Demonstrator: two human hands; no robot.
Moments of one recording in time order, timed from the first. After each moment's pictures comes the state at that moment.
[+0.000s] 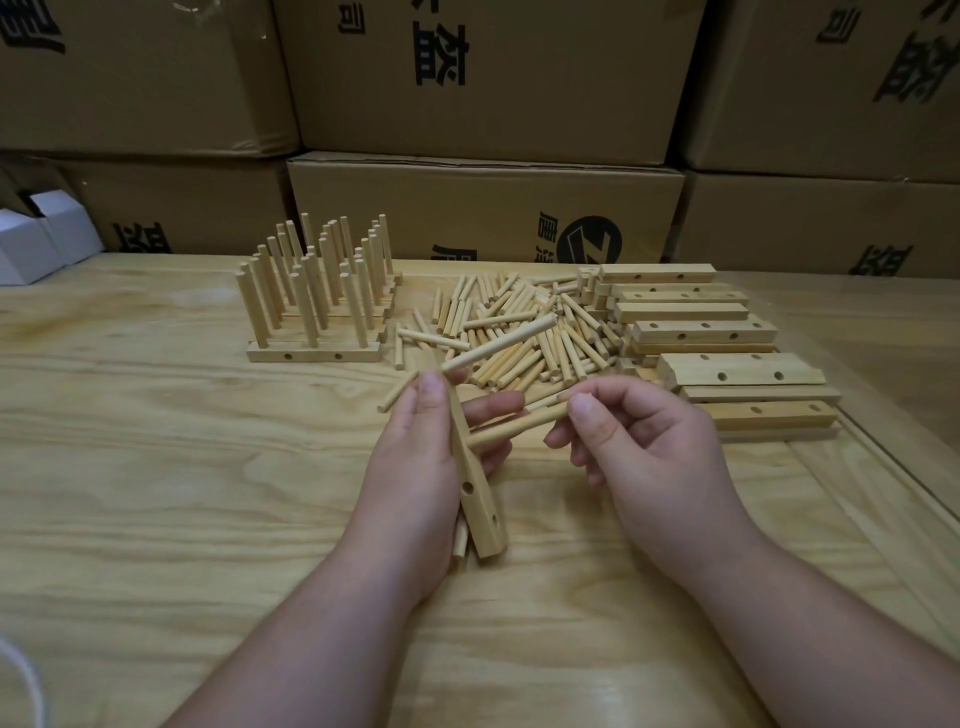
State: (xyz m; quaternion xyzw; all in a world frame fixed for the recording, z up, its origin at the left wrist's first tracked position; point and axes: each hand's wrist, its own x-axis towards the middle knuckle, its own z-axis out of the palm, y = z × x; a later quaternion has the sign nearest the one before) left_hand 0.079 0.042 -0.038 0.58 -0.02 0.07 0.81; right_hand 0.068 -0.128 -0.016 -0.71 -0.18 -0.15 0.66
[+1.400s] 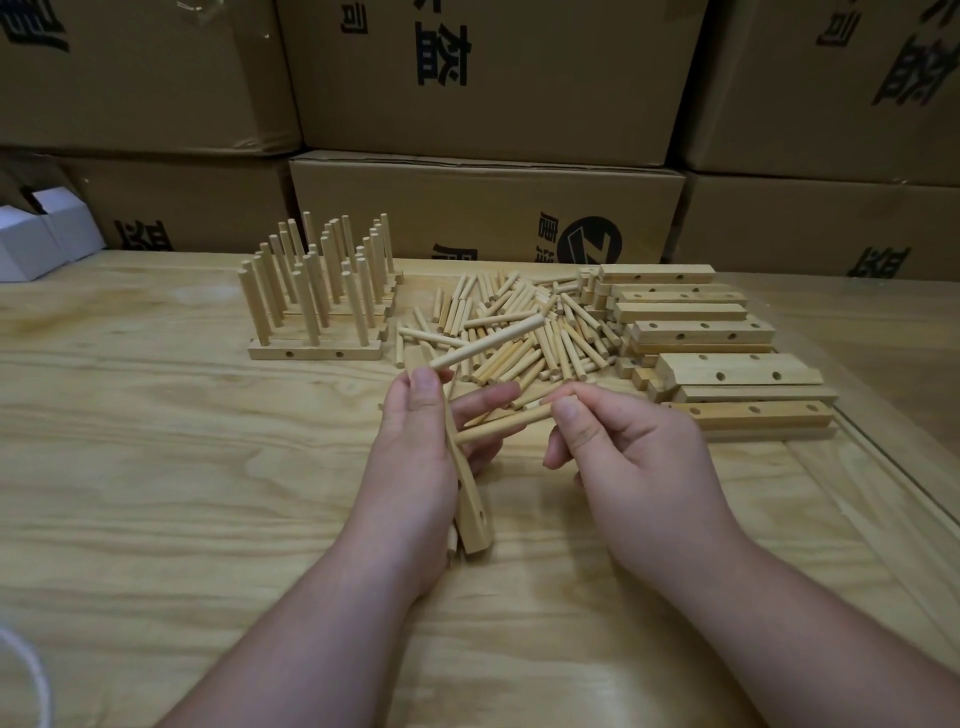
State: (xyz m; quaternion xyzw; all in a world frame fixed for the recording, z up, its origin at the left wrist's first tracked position) left_hand 0.079 0.043 -0.036 0.60 -0.03 0.09 0.79; right_hand 0.056 -0.119 -0.010 -0.80 -0.16 -0.18 0.55
